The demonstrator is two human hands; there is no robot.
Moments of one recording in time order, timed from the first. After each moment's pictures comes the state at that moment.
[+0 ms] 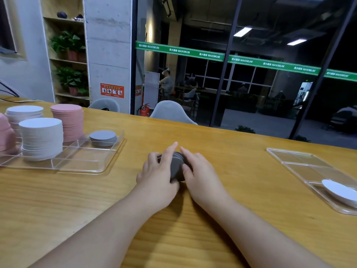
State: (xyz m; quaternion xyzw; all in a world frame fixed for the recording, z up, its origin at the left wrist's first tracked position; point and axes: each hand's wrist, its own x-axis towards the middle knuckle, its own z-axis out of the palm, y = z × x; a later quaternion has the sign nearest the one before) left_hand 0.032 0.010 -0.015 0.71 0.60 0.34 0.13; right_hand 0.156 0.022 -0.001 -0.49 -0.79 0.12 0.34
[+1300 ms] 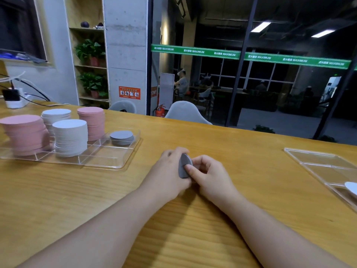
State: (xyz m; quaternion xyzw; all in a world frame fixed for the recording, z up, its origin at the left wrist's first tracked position) left_hand 0.021 0.005 -0.005 0.72 0.58 0.37 0.12; right_hand 0.157 0.021 -0.009 -0.43 -0.71 0.34 0.44
